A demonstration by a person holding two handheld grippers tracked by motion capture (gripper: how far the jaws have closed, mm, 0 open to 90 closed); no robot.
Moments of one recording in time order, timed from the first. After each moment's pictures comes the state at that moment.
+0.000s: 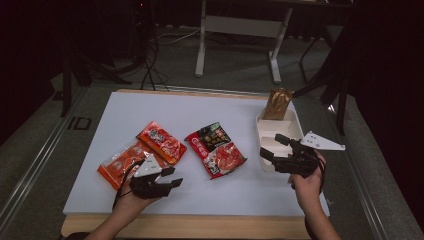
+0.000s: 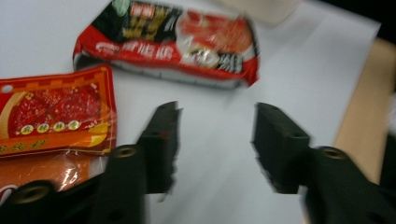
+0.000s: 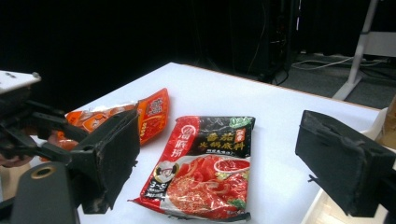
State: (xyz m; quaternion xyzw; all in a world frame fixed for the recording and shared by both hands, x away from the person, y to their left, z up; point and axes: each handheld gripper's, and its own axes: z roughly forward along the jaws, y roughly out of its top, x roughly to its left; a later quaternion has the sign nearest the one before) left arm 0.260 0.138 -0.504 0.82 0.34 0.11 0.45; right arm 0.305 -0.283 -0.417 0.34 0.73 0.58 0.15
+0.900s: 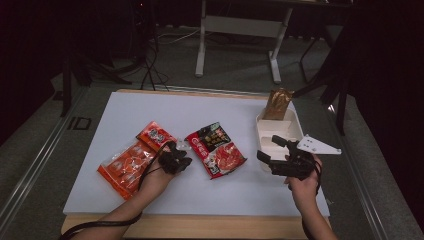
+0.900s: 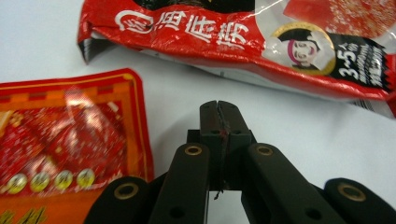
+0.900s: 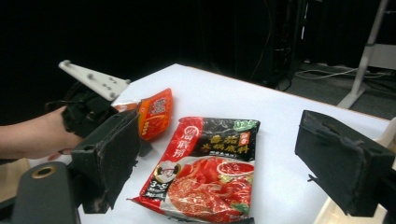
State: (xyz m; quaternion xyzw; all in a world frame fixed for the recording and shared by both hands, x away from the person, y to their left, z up) left arm 0.344 0.083 -0.529 0.86 0.39 0.12 0.32; right arm 0.302 -0.277 -0.427 0.32 0.73 0.58 0.16
